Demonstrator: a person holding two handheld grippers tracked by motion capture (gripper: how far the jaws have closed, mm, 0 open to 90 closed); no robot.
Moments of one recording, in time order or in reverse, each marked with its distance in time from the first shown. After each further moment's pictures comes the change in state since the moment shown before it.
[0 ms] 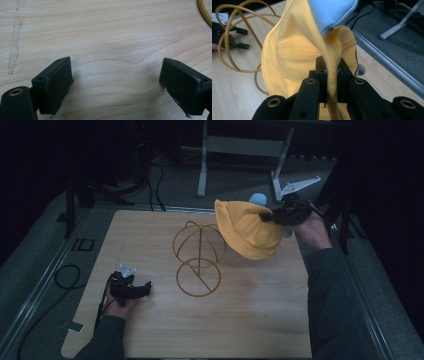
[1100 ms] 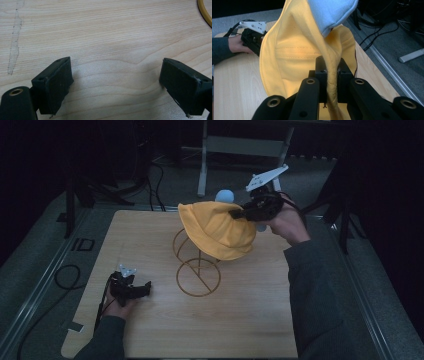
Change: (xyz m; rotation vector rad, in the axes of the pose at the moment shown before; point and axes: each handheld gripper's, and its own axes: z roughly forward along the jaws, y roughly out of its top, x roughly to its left) left arm 0.000 0.000 0.000 0.001 -0.001 0.001; right arm 0.061 0.063 0.023 -0.007 0.130 -0.182
